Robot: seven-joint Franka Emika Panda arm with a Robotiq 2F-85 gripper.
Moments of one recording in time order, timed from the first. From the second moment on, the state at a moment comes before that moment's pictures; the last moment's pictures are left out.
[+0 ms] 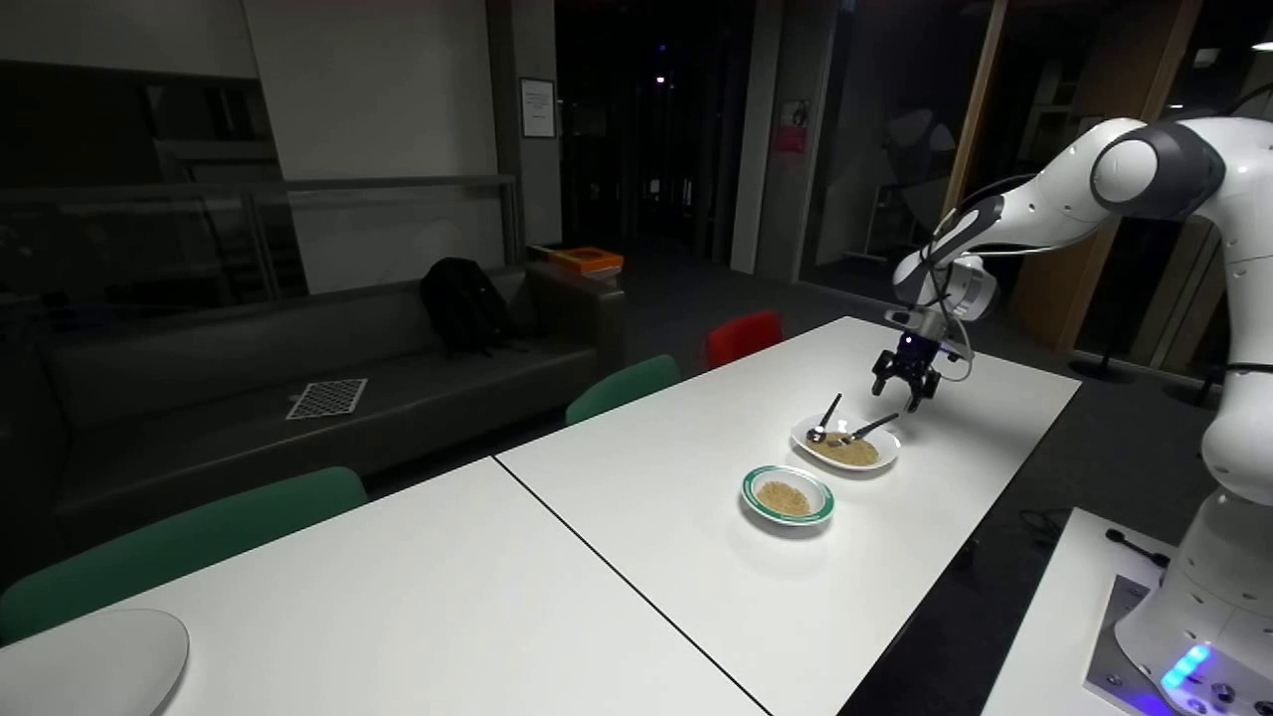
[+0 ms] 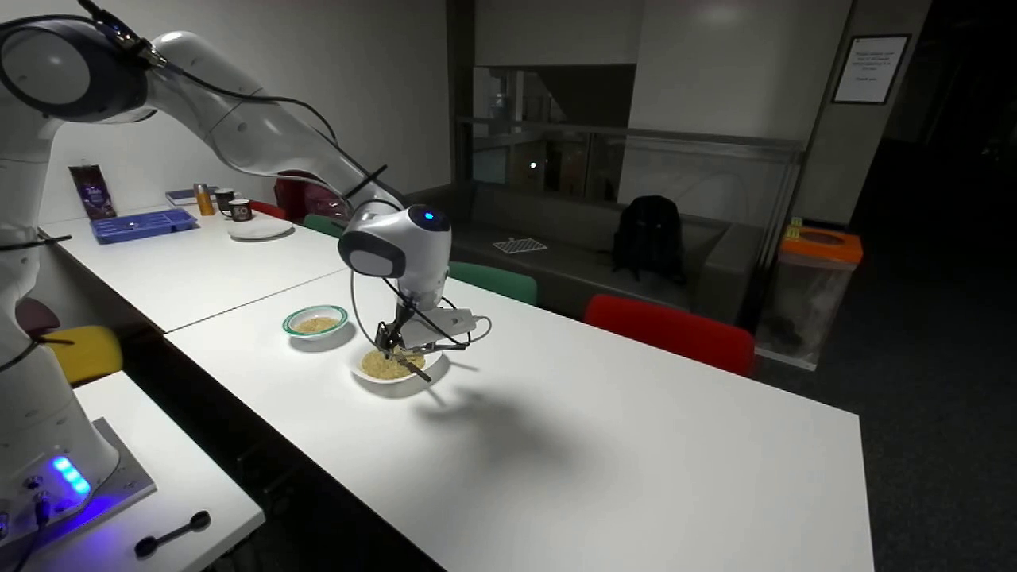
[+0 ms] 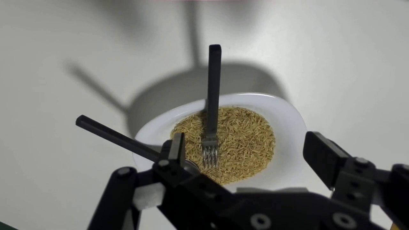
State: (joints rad) arm -0.44 0.44 -0.15 -2.02 0.51 2.29 -2.15
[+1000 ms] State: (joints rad) arm -0.45 0.55 -0.12 -2.02 0.51 2.42 -2.17
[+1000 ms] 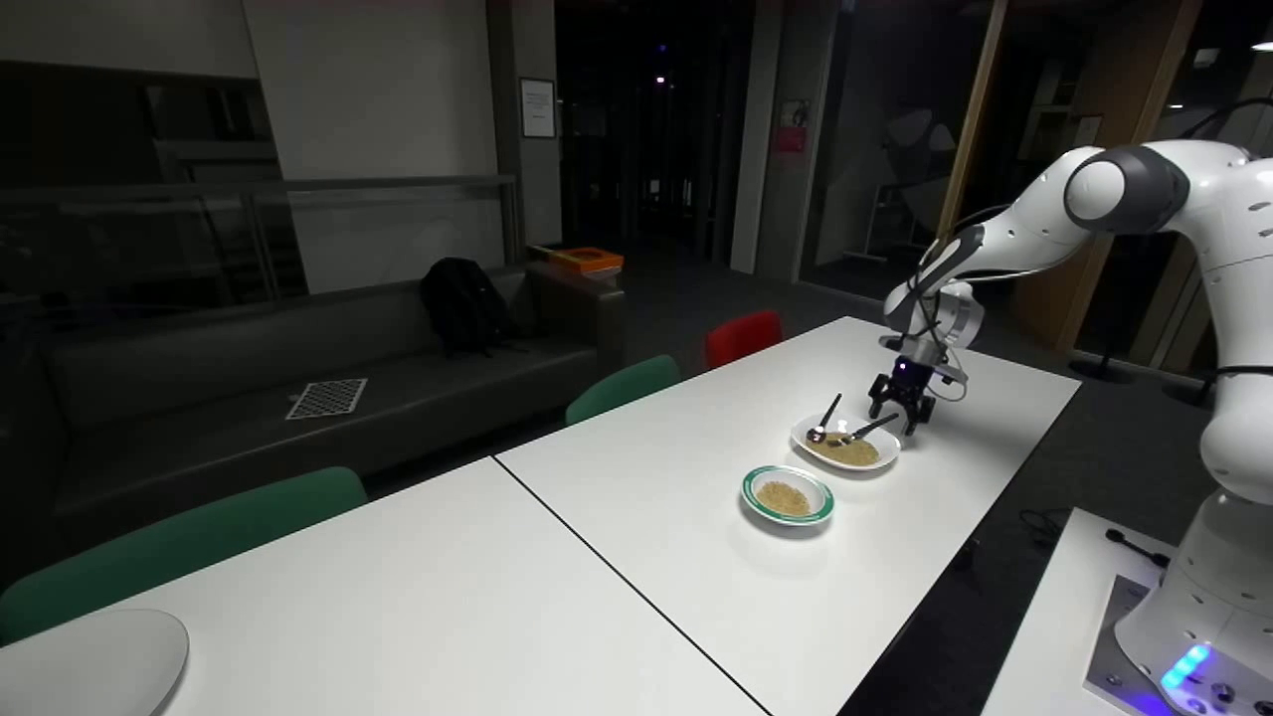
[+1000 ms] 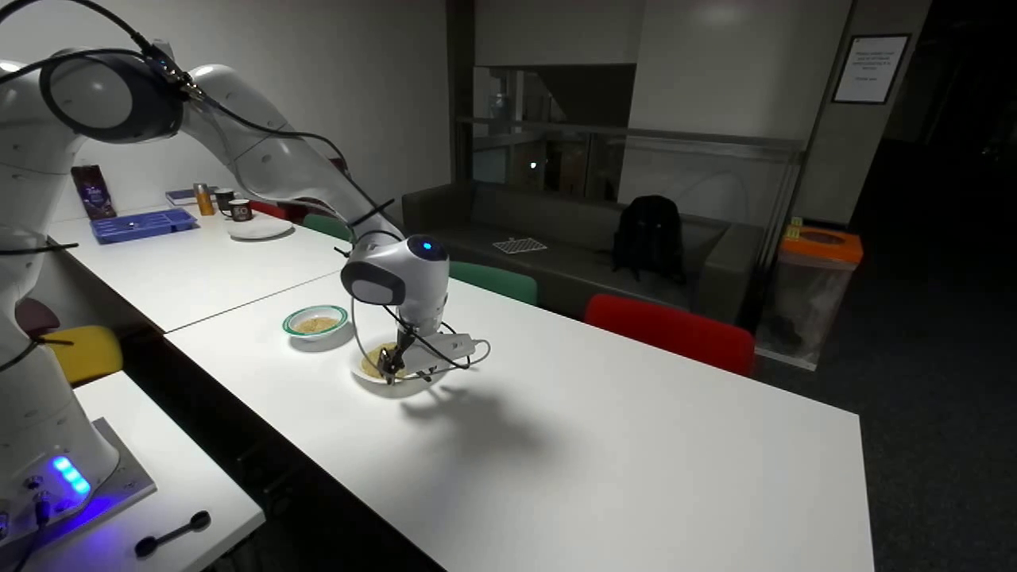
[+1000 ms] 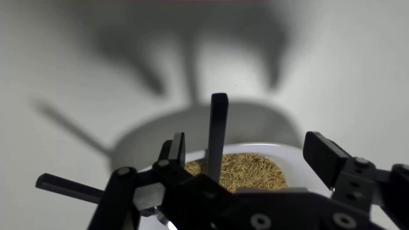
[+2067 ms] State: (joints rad) arm -0.46 0.57 -0.12 -1.96 0.49 2.42 -2.12
